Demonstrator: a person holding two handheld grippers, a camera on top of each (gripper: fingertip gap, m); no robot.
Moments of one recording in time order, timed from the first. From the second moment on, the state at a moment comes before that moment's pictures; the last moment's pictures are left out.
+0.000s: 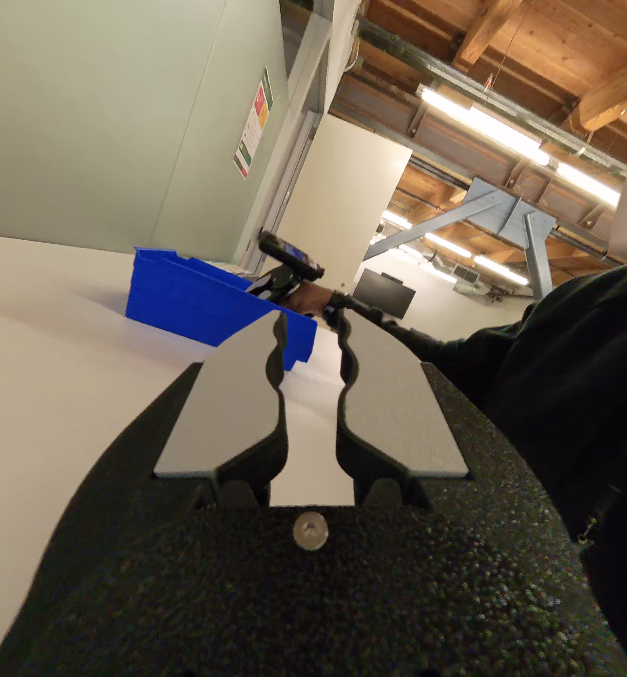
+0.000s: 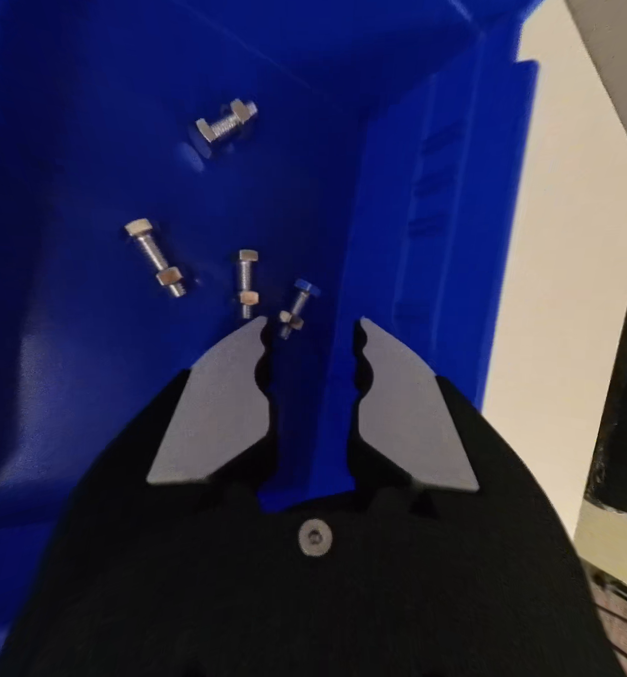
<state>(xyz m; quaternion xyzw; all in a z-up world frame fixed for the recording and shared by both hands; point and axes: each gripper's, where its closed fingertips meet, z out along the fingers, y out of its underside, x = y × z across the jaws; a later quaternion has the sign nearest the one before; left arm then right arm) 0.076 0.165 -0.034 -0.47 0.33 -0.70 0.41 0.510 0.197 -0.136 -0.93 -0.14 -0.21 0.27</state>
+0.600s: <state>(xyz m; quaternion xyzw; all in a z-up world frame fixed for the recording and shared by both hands) -0.139 0.174 -0.059 -0.68 0.15 -0.09 0.72 0.373 0.070 -0.071 -0.81 -0.05 -0.01 0.58</state>
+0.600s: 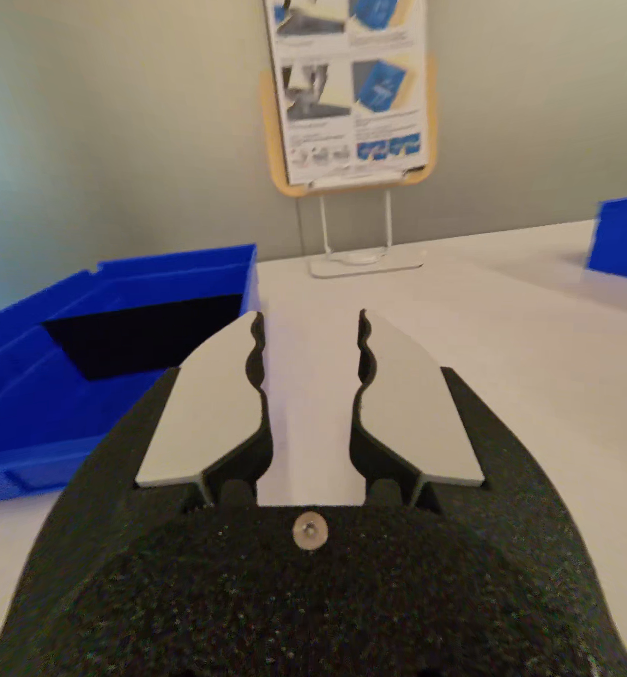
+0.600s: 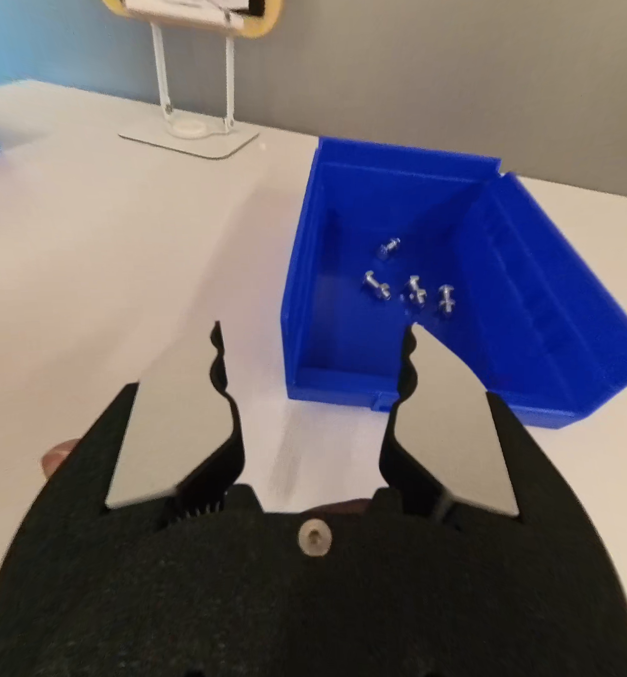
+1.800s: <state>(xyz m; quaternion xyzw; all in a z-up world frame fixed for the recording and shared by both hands) -0.153 0.153 -0.107 -0.66 0.45 -0.16 0.57 0.326 0.110 -0.112 -0.81 -0.24 0.00 0.53</state>
